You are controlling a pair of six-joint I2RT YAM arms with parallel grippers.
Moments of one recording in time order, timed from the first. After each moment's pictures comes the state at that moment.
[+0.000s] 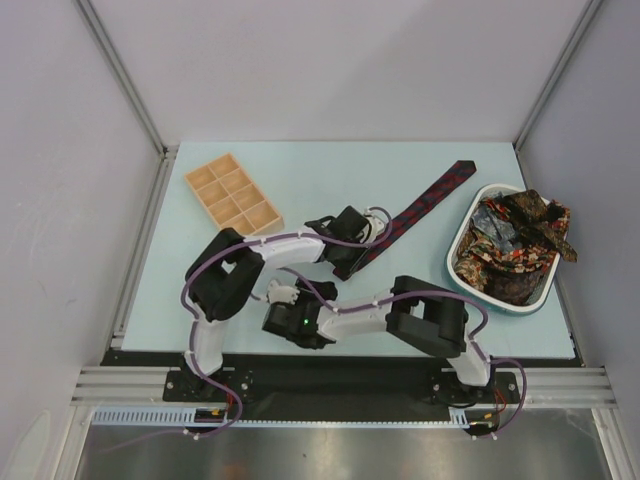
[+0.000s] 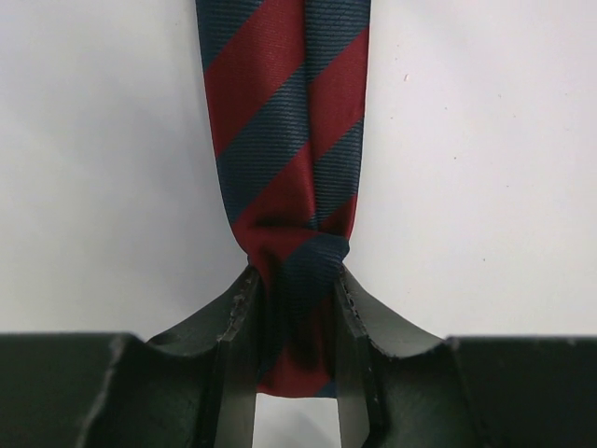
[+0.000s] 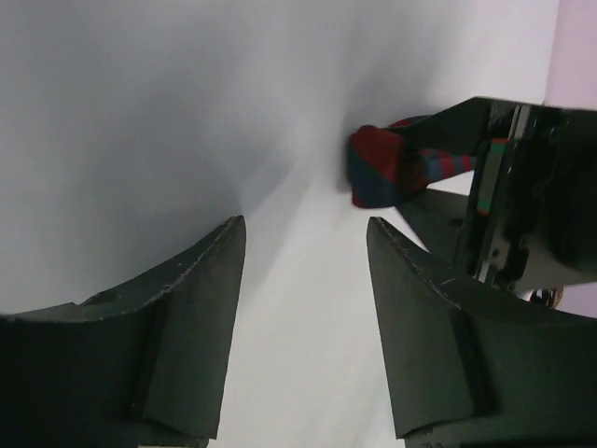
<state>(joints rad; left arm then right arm) -0.82 2.01 1.35 -0.36 0.03 -0.02 1.37 2.04 1.24 -0.36 0.95 -0.03</state>
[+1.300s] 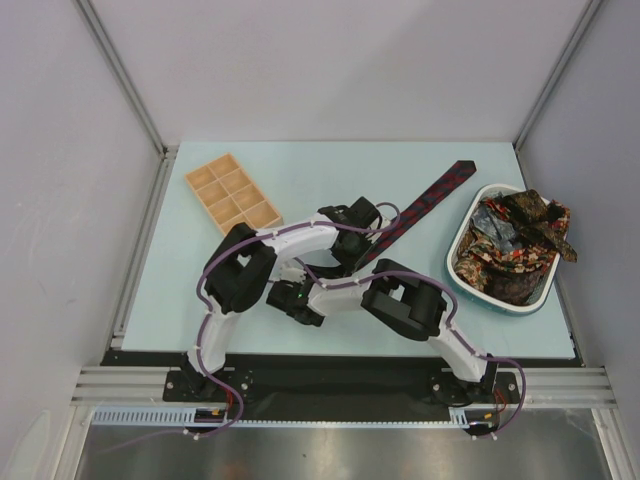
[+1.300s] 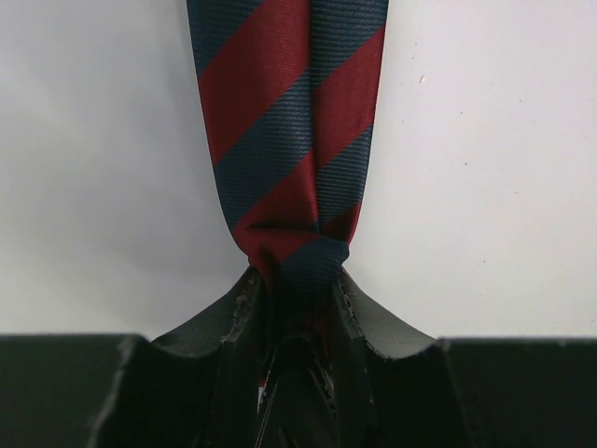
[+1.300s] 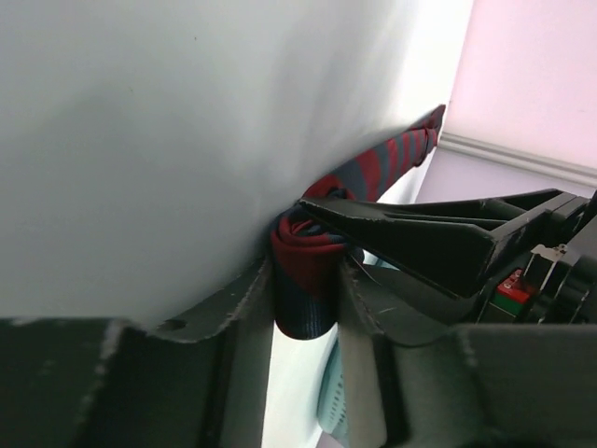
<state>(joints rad) -0.82 2.14 1.62 -0.67 0.02 -0.04 1.18 2.25 1.43 -0.53 1.09 -0.15</state>
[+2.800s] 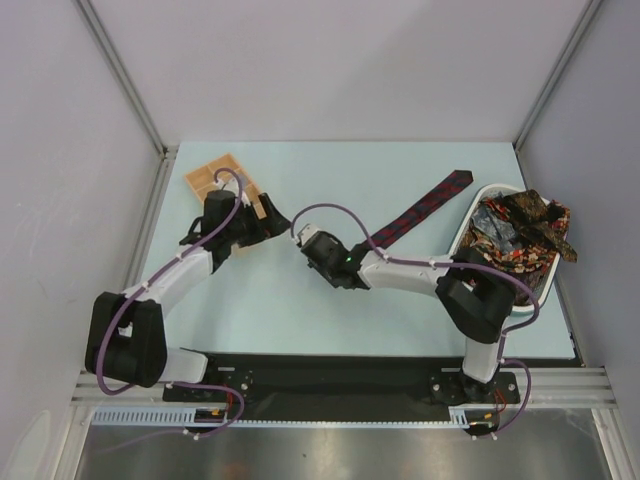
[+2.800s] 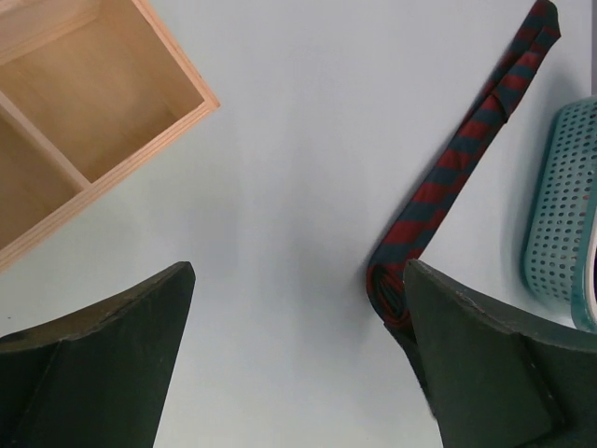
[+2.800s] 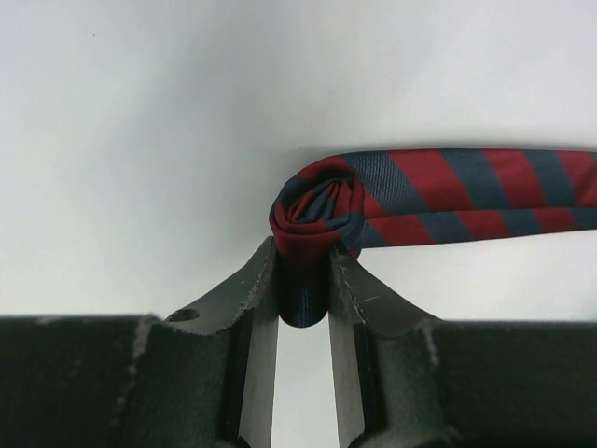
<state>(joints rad) -0.23 1.36 0.81 -0.05 0.27 -0.57 1.00 1.86 1.23 -0.37 0.43 0.00</state>
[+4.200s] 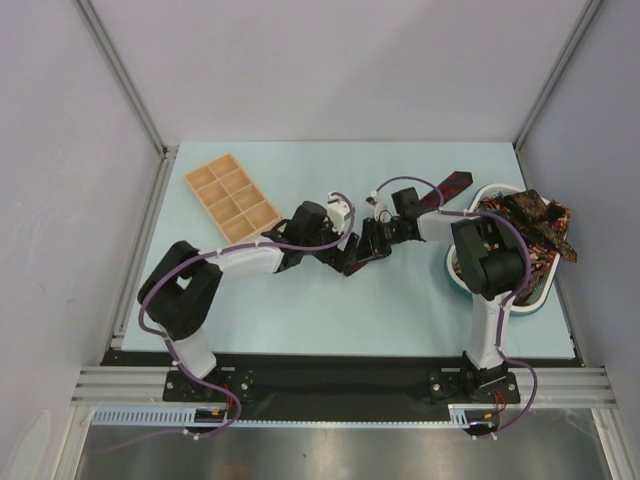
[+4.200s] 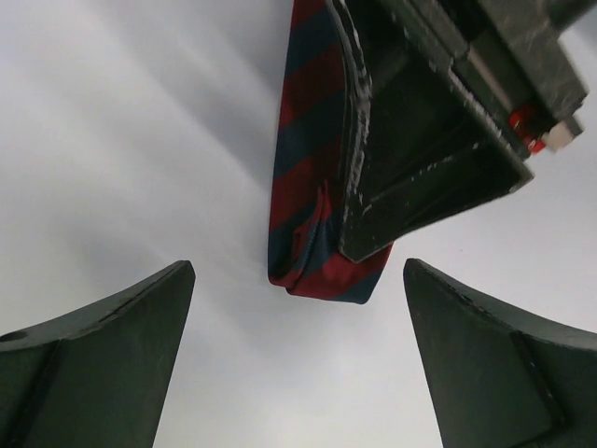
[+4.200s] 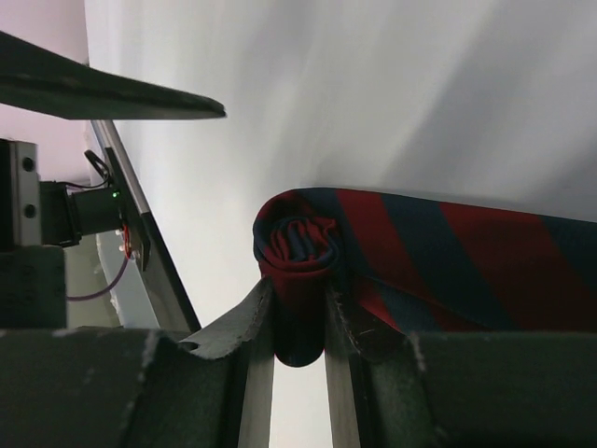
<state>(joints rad) -0.69 1.72 1.02 0.04 0.18 -0.08 0.34 2.01 1.16 -0.18 -0.92 0.24</state>
